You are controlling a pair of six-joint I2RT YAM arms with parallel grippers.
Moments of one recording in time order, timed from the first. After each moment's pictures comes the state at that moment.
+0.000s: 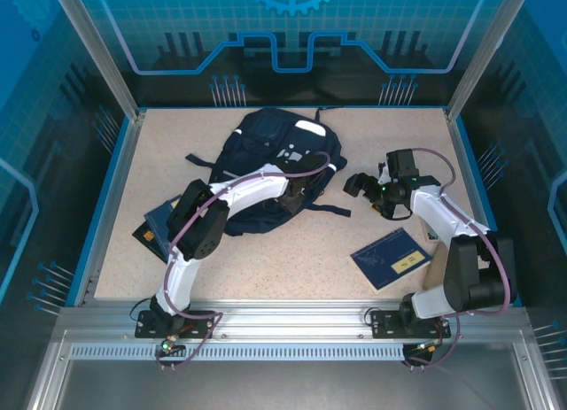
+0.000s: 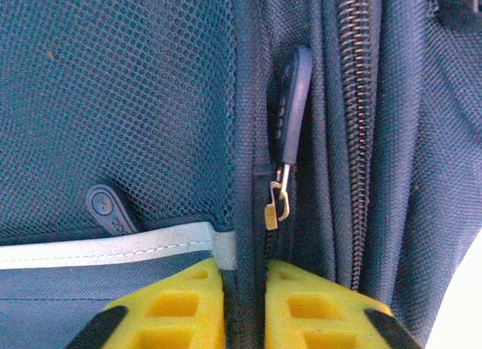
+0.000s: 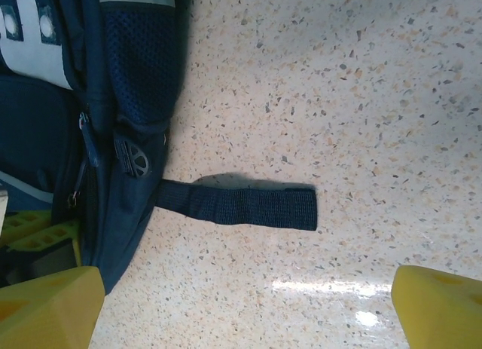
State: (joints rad) left arm -0.72 2.11 1.67 -0.94 -0.32 -0.11; right arm 0.11 1.44 0.92 -0.55 -0.38 0.63
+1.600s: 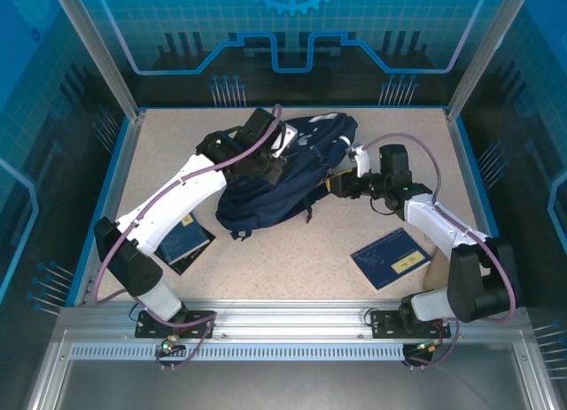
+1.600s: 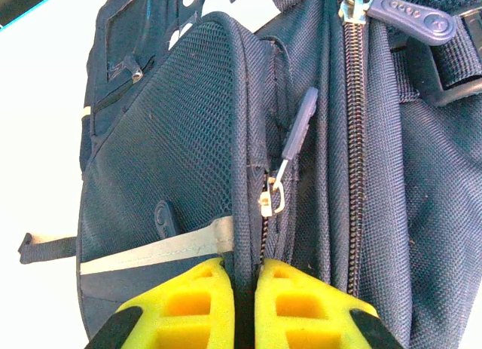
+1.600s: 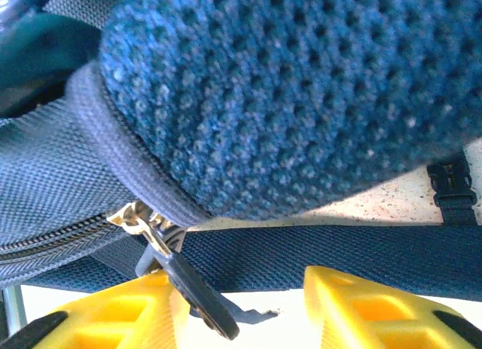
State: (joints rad) left arm -0.65 1.64 1.73 -1.00 -0.12 -0.06; right arm 0.21 1.39 0.85 -0.09 -0.69 0.09
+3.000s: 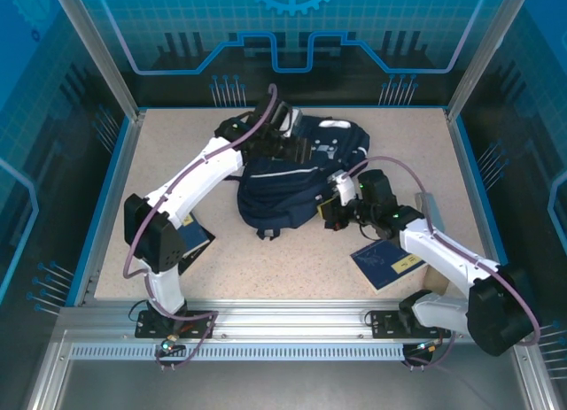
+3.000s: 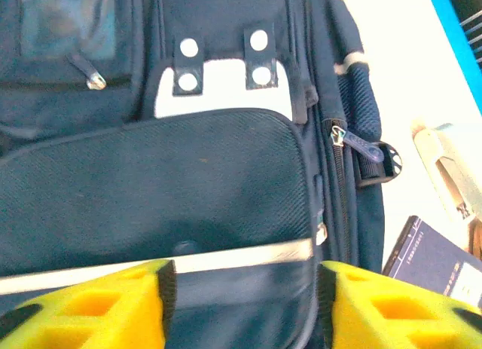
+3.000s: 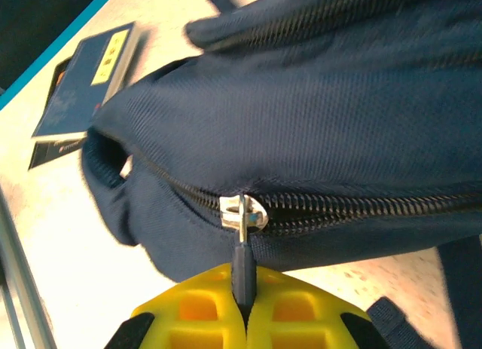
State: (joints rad) left arm -0.56 1.83 1.83 -0.83 0.15 -0.39; right arm 0.44 1.19 0.70 -0.17 -0.45 0.14
